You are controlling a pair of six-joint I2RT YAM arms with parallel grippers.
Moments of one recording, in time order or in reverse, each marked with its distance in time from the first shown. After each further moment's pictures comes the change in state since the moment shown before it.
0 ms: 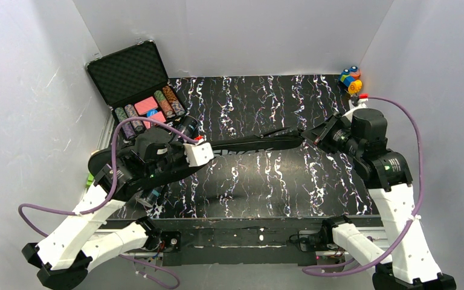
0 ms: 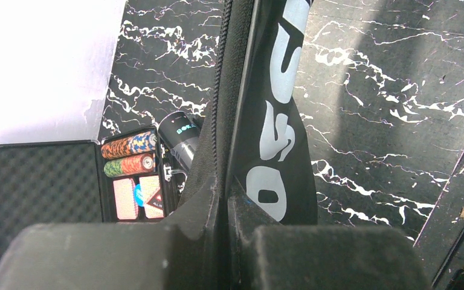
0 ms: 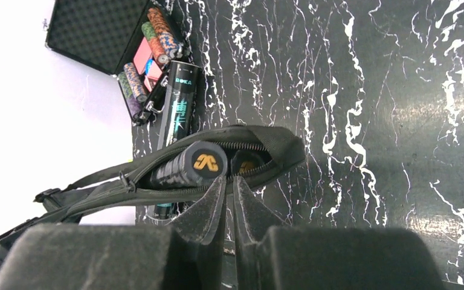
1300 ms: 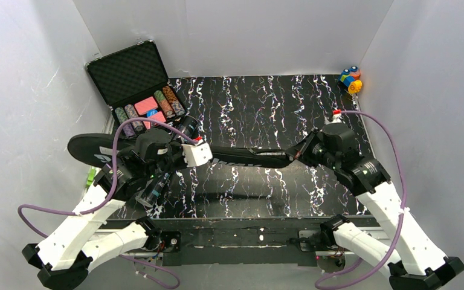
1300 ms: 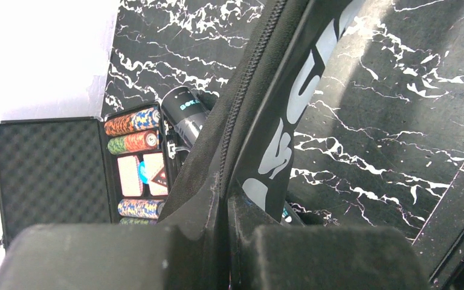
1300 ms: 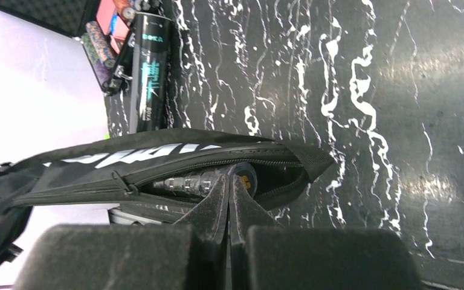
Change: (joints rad) left arm 0.009 0.000 0.000 -0.051 -0.053 0.016; right arm 0.257 0.004 -0.205 0.099 0.161 0.138
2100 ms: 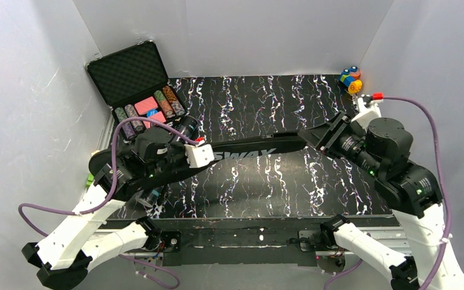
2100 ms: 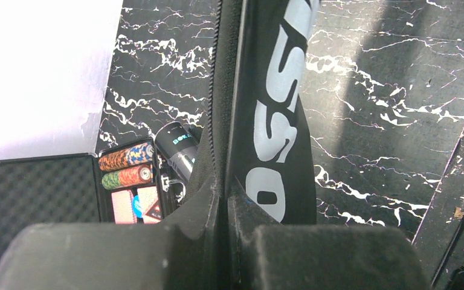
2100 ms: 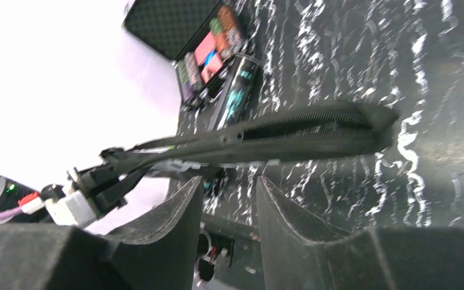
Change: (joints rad) left arm -0.009 0.003 0.006 0.052 0.095 -0.002; right arm 0.019 -0.038 0.407 -0.196 0.039 -0.087
